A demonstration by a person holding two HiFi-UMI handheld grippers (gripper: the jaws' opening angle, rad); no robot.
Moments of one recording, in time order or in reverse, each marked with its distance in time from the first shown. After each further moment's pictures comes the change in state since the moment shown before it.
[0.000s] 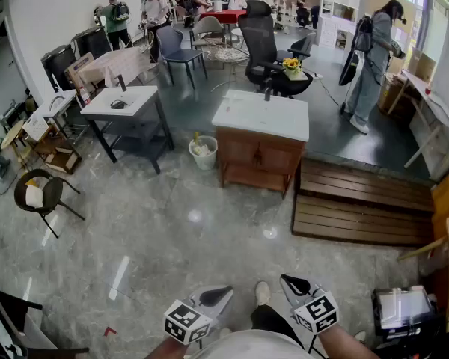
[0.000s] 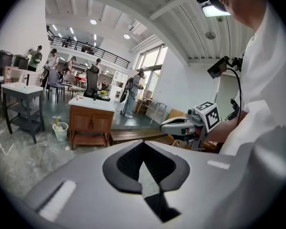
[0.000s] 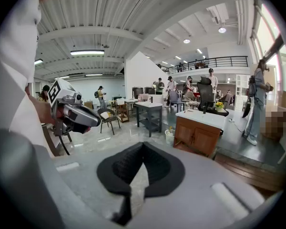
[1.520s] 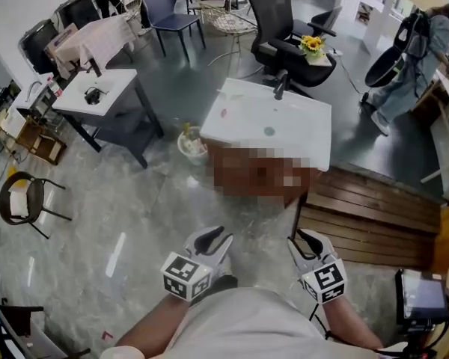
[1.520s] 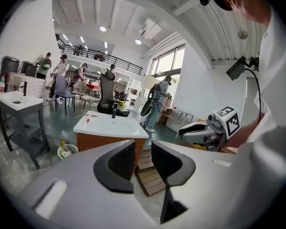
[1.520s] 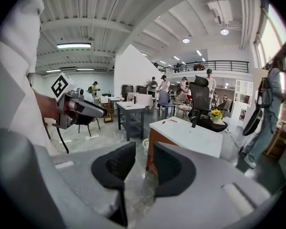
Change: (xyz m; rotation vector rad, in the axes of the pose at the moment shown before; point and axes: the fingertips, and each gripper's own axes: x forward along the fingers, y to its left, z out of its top) left arm 0.284 0.349 0.254 -0.011 -0.092 0.164; right arm 0.270 -0.370 0.161 -0.065 0.003 -0.077
